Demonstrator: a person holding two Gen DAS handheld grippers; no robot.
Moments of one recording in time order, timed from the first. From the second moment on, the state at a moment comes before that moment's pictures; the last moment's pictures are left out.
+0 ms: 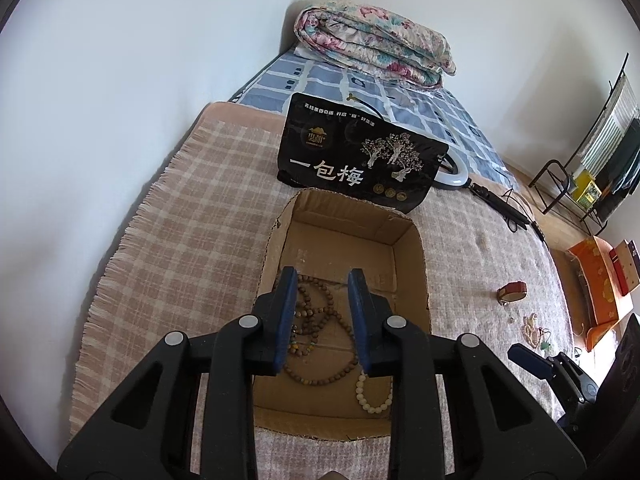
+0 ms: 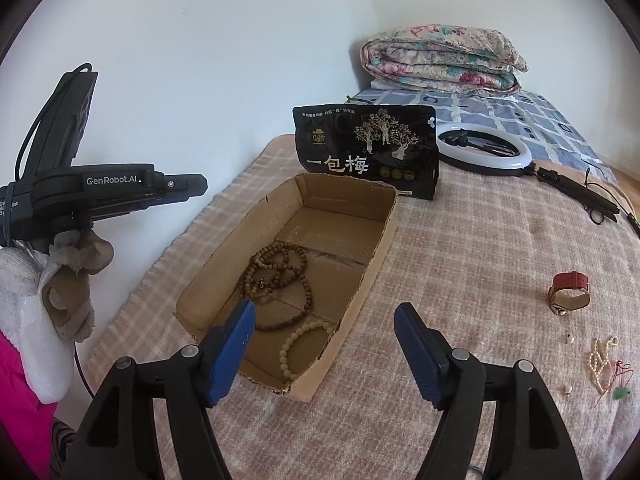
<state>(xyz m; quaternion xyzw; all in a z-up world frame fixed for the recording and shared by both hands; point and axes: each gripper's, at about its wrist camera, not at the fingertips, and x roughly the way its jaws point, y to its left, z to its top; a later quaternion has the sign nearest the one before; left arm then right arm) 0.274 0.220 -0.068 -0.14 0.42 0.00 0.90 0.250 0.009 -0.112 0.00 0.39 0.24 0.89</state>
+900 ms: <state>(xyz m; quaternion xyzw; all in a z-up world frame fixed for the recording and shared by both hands) 0.228 0.068 -0.058 -0.05 0.40 -0.13 0.91 0.234 -0.206 -0.092 0.04 0.36 0.09 0.93</state>
